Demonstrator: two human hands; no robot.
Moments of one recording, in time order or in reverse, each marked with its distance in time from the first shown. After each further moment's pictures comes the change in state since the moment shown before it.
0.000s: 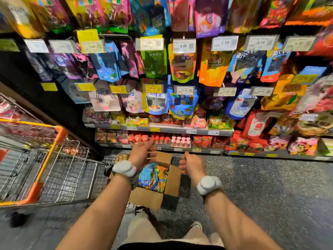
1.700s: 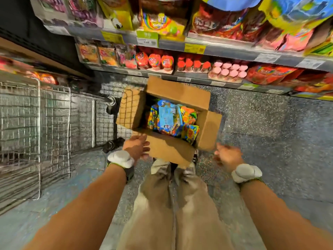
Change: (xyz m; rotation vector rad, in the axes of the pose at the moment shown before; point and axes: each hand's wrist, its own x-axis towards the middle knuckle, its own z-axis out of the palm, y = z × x) left_hand 0.266 -0.227 -0.239 0.103 0.305 -0.619; right_hand 0.214 0.203 0.132 -0.615 0.018 0.527
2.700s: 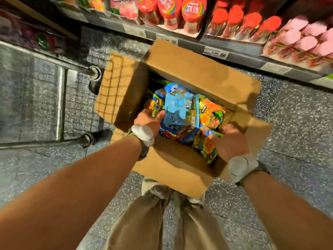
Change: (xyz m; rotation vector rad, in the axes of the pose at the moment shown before) left_hand 0.255 -0.025 0.099 0.481 0.263 0.205; right_hand 0.242 -0.037 0.111 -0.544 0.088 -0.328
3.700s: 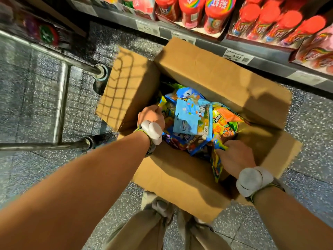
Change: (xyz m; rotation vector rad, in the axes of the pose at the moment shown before) left_hand 0.054 0.002 0.001 0.183 0.143 0.105; right_hand 0.036 -0.002 0.040 -0.204 -0.044 -0.115
